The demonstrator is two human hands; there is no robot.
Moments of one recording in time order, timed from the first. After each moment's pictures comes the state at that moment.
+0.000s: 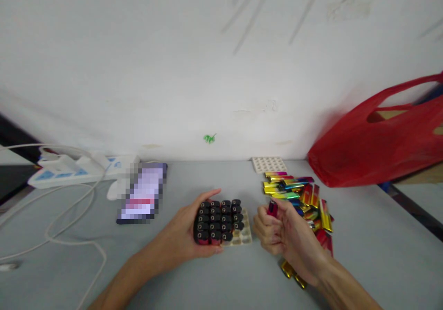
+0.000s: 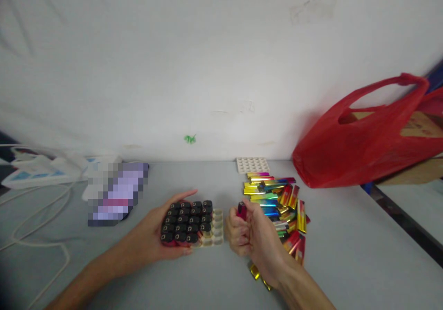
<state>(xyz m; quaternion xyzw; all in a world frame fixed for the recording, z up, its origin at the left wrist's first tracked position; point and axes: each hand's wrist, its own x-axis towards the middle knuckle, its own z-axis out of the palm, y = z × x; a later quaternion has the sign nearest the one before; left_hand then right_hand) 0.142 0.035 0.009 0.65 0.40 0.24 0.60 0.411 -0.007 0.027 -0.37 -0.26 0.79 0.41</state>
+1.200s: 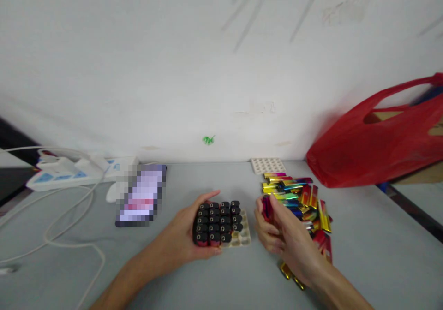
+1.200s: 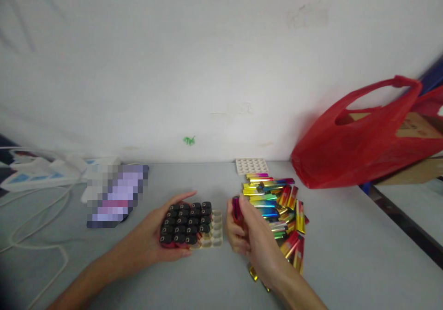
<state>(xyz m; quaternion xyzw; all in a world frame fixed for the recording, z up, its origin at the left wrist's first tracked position) 0.142 0.036 0.007 0.66 0.41 0.24 0.59 0.404 -0.011 0.018 -0.37 -0.30 0.73 0.49</state>
